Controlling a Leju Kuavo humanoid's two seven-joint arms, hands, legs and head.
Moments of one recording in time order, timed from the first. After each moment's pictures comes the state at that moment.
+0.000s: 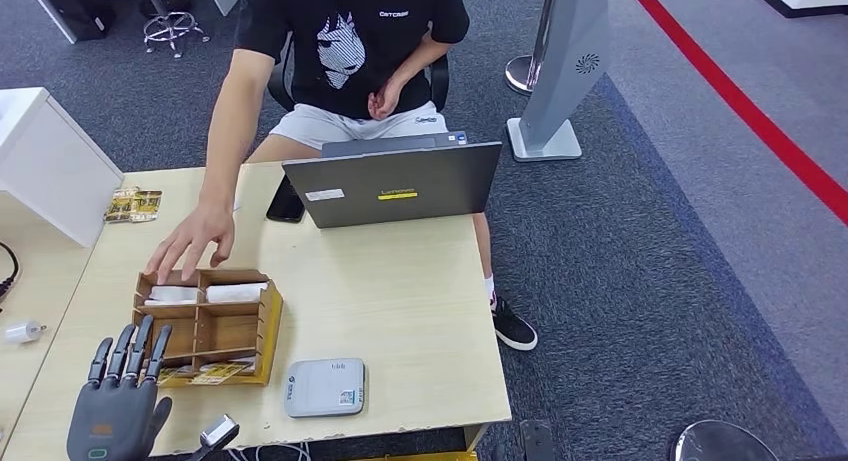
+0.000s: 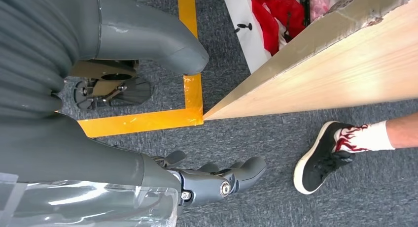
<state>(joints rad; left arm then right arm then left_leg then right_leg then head) 0.18 0.36 -0.28 -1.44 -1.48 0.56 0.21 -0.12 0.28 -0.50 -0.27 0.36 -0.29 -0.67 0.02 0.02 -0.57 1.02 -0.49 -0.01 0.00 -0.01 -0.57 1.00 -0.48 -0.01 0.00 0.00</state>
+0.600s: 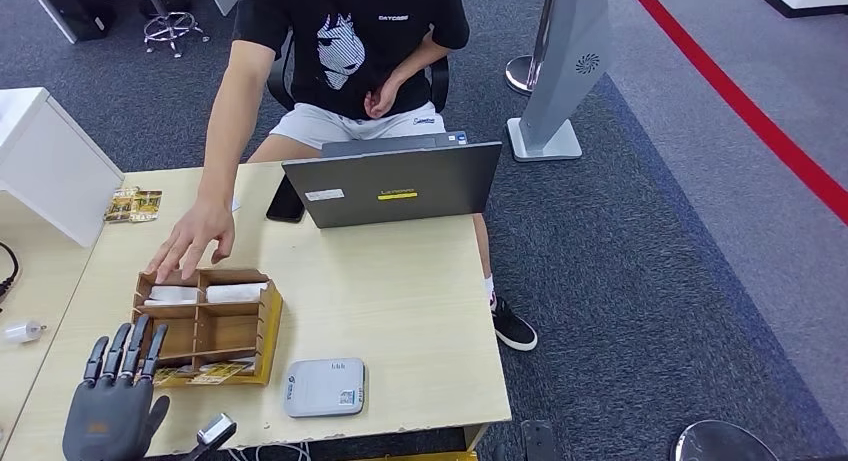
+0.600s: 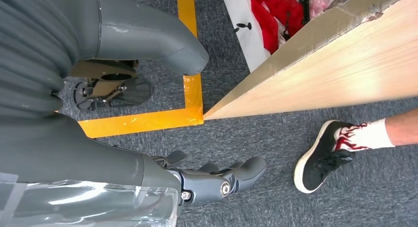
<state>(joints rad) 0.18 0.31 -0.21 -1.44 -1.48 0.55 0.14 -0.11 0.28 -0.50 -0.27 0.36 -0.29 -0.67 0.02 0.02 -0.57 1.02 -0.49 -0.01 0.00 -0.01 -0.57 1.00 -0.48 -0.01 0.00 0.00</state>
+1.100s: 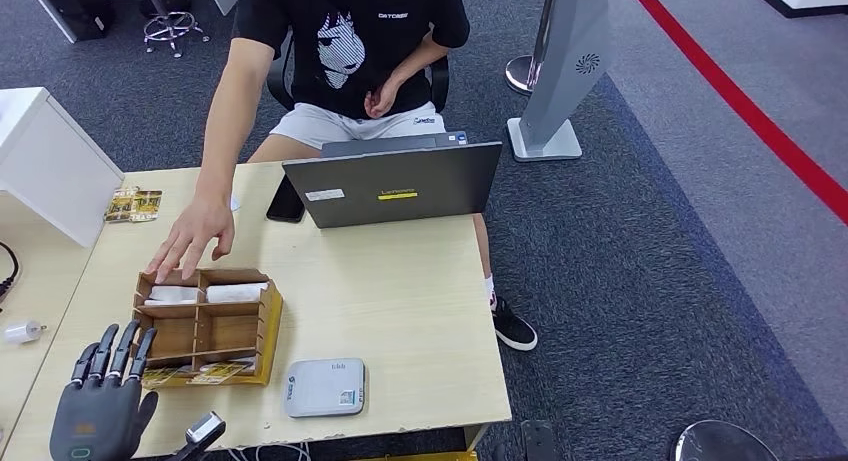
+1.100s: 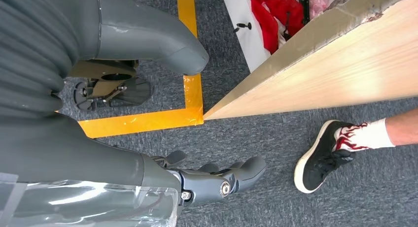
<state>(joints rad) 0.19 0.27 -0.11 -1.42 -1.48 0.54 0.05 -0.11 0.28 -0.50 -0.27 0.36 -0.29 -0.67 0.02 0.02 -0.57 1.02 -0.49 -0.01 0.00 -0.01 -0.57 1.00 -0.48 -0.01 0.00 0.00</state>
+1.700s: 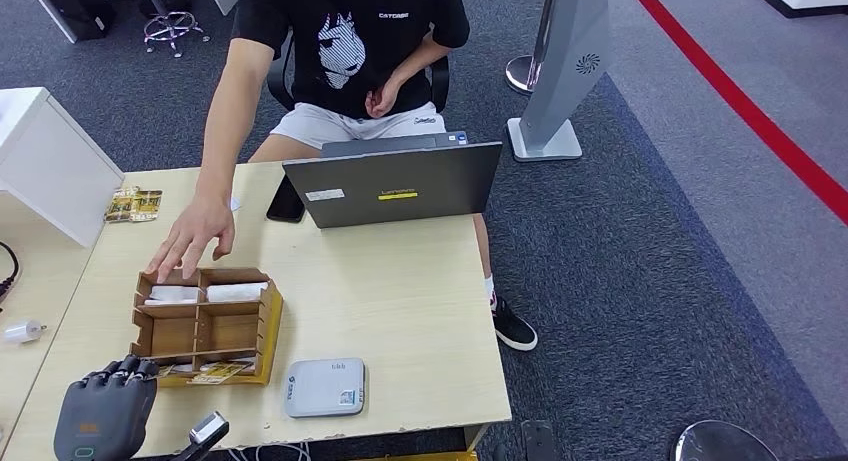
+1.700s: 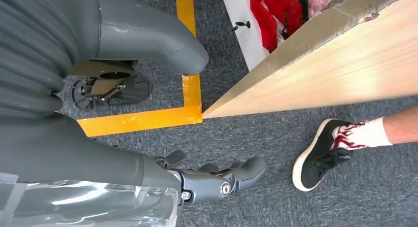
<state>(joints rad) 0.19 0.25 -0.10 -1.45 -1.48 0.55 0.01 -0.11 0.28 -0.50 -0.27 0.36 -0.29 -0.68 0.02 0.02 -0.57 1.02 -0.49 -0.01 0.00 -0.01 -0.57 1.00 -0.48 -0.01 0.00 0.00</state>
